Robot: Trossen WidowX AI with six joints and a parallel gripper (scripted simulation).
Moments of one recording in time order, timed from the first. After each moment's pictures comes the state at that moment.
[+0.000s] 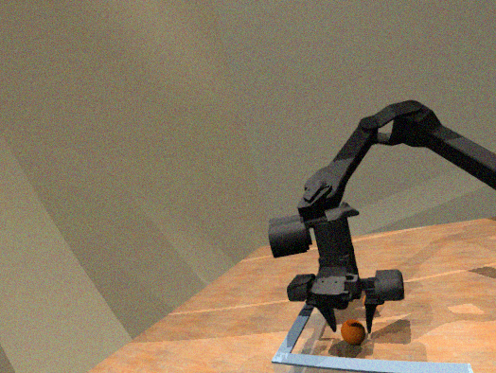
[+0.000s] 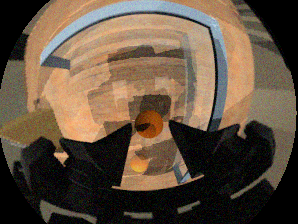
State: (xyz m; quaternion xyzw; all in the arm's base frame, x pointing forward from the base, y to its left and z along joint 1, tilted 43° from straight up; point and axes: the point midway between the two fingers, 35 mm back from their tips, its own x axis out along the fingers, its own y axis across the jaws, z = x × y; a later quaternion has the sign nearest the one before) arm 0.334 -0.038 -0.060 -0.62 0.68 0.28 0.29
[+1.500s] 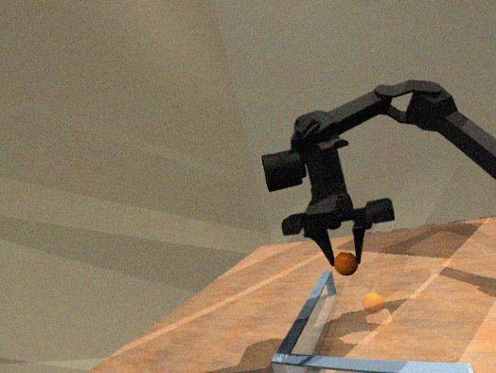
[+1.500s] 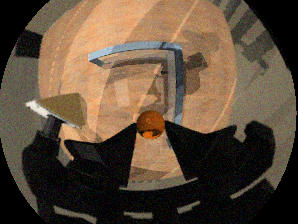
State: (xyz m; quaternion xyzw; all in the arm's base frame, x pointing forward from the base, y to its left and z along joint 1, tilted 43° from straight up) arm 0.337 0.017 0.041 -0.61 0.68 0.29 0.28
